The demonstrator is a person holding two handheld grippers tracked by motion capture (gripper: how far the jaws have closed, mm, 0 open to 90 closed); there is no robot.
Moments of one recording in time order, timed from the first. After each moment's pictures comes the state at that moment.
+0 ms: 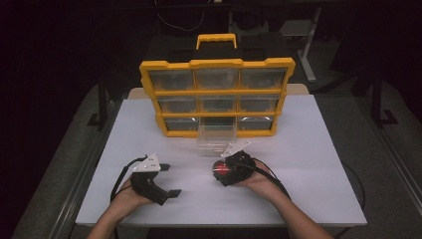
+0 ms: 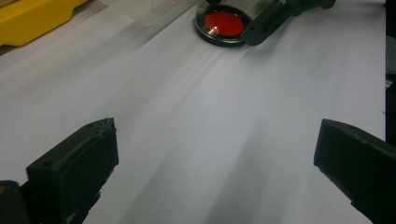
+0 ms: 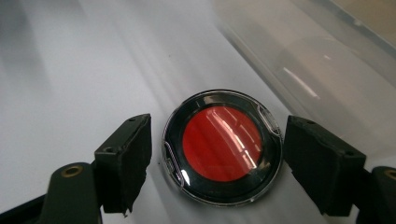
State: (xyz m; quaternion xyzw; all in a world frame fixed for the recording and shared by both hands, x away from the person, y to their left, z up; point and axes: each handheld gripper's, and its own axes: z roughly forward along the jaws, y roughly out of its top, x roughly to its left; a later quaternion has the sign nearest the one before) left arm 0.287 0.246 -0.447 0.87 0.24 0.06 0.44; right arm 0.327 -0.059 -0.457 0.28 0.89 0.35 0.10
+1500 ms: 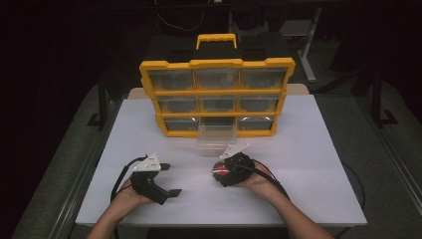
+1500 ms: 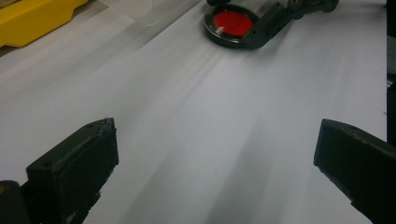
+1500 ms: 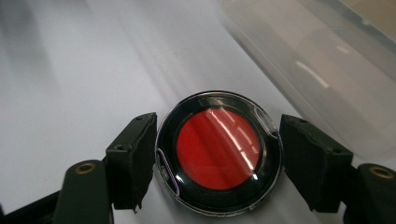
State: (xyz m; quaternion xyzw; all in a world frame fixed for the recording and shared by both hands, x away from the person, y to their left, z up) left arm 0.289 0.245 -0.447 0.87 0.24 0.06 0.44; right arm 0.323 -0.058 -0.456 0.28 0.89 0.34 0.11
